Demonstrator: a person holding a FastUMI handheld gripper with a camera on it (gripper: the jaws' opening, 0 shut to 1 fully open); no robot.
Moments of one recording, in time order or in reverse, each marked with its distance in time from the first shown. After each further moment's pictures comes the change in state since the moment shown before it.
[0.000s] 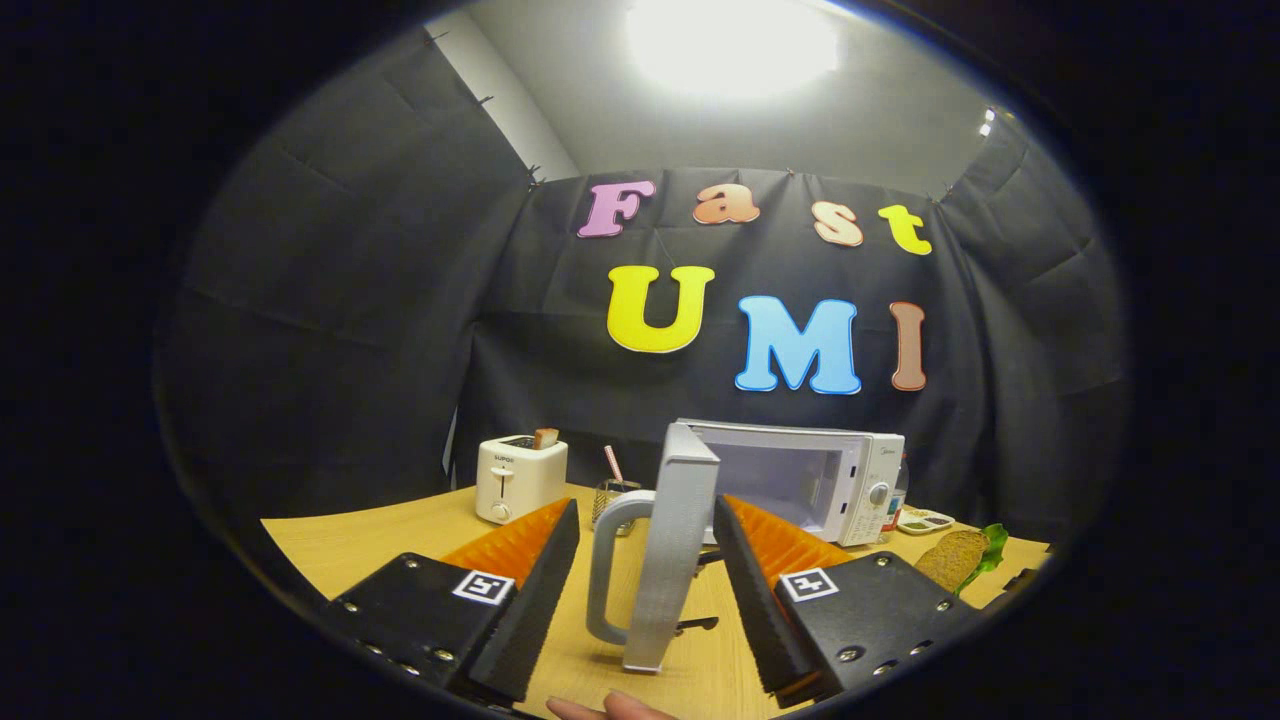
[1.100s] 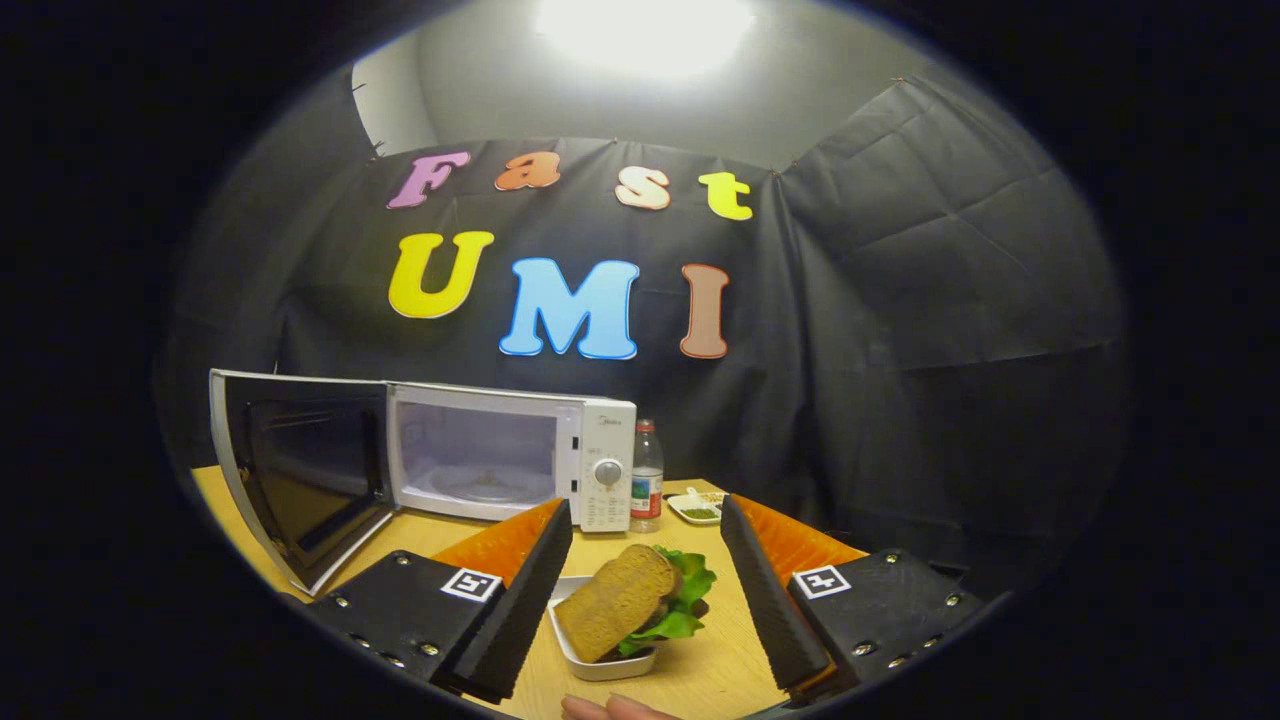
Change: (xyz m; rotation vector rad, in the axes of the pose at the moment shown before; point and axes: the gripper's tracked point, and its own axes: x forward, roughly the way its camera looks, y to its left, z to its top) arm -0.031 -0.326 -0.069 0.034 0.135 -0.433
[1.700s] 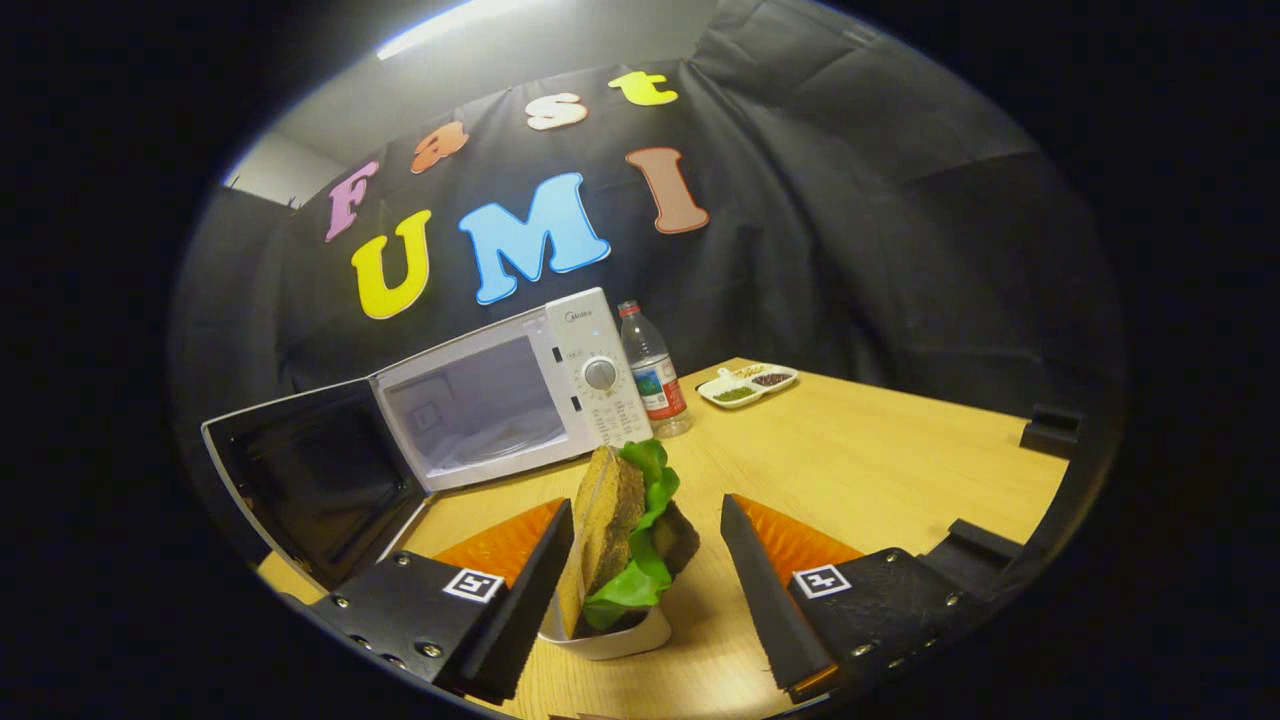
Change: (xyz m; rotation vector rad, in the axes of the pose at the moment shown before) arm 0.034 -0.009 -0.095 0.399 0.272 0.152
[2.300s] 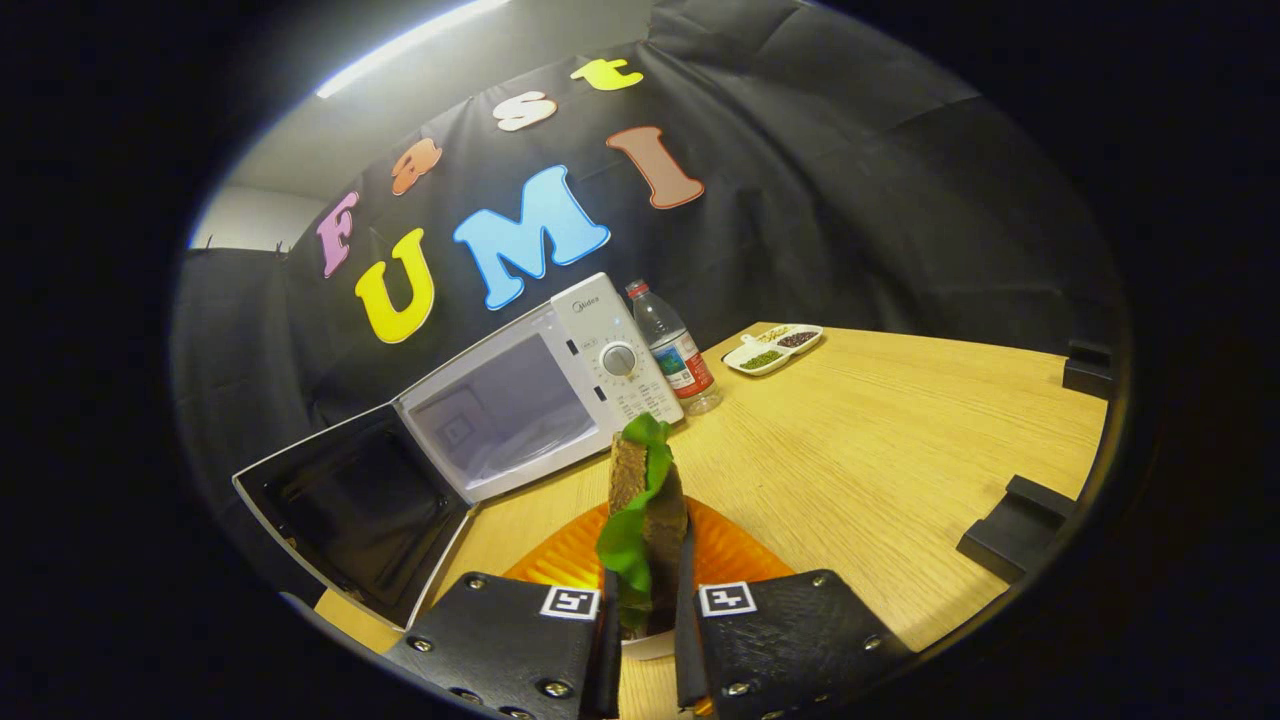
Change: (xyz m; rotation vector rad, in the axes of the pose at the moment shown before) arm 0.004 0.017 0.000 0.123 0.042 0.077
